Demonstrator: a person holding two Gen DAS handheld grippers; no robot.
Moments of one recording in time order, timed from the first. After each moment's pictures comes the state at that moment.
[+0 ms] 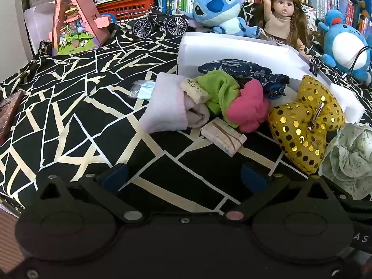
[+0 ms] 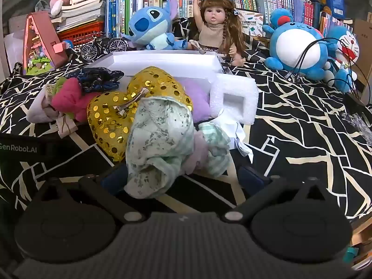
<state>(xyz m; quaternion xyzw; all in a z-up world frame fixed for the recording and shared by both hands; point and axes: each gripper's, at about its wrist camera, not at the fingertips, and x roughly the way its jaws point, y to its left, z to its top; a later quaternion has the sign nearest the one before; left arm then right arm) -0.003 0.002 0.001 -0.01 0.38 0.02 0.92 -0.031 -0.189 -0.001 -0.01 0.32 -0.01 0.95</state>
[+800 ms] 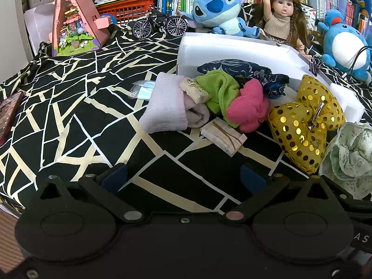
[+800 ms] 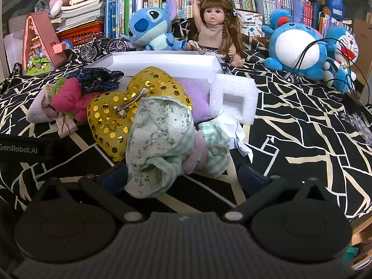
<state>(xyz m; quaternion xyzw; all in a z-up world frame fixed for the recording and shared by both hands) -0.003 0.002 0.002 -0.01 0.38 0.02 0.92 -0.032 -0.188 -0.002 -0.01 0.32 -0.01 0.95</state>
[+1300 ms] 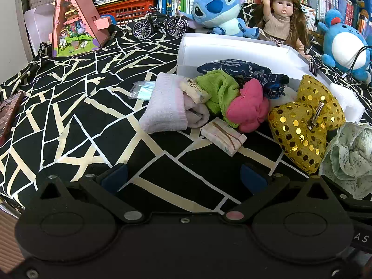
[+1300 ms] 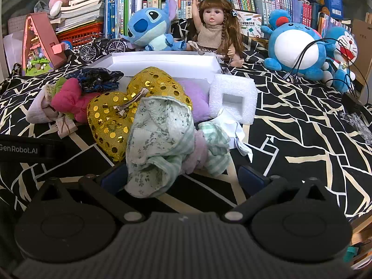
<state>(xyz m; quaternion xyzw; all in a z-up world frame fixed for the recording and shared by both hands) -0.003 0.002 0.002 -0.01 0.38 0.02 0.92 -0.032 -0.186 -0.002 -0.01 0.32 -0.01 0.95</state>
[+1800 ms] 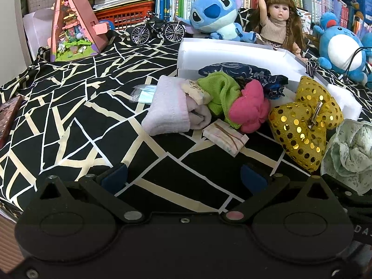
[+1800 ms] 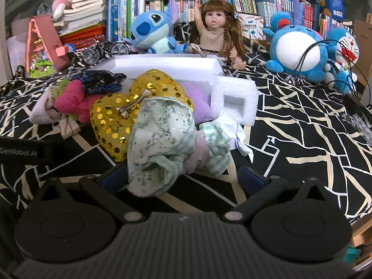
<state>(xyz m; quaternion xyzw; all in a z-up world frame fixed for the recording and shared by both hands) -0.006 0.007 0.003 0.00 0.37 0.01 0.93 -0.035 -0.187 -0.002 -0.01 0.31 0.00 0.95</state>
